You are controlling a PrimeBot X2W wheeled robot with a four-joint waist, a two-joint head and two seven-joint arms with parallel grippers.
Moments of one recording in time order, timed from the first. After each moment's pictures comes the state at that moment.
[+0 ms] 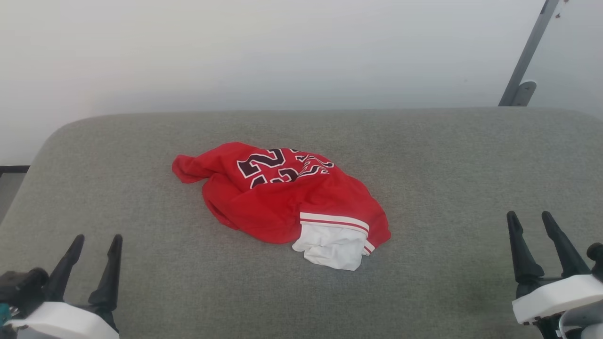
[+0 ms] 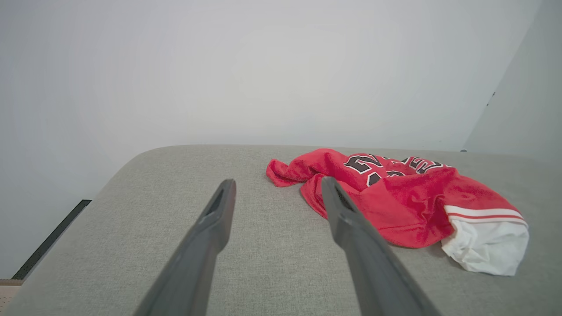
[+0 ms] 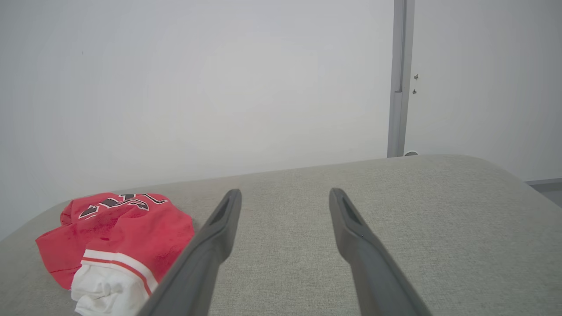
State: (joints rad) left arm 0.03 0.68 -0.27 0.04 -0.80 0.14 -0.26; right arm -0.02 -0.27 -0.02 0.18 0.48 0.13 -0.20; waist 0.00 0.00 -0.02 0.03
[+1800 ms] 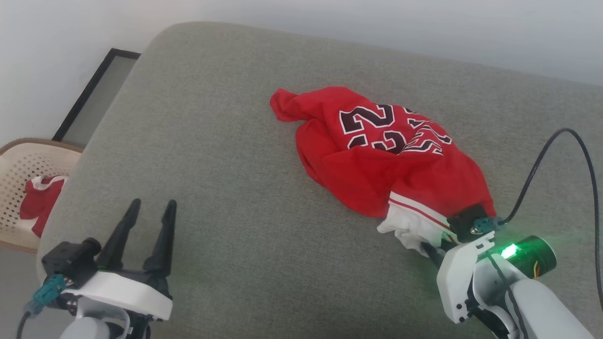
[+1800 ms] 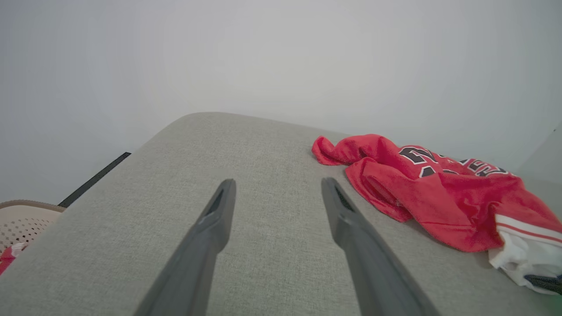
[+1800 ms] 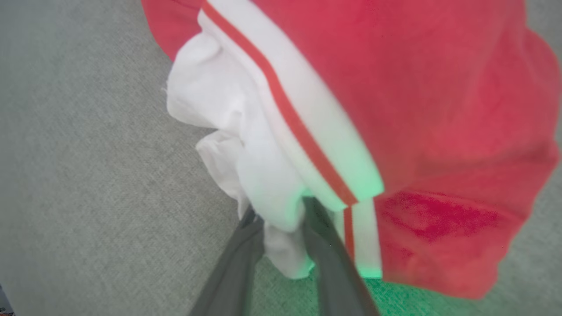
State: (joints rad) left arm -0.10 0.40 -0.21 0.12 -0.64 -0.02 -0.26; right arm -0.25 -0.33 0.38 0.26 0.34 0.13 0.40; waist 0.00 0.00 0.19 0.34
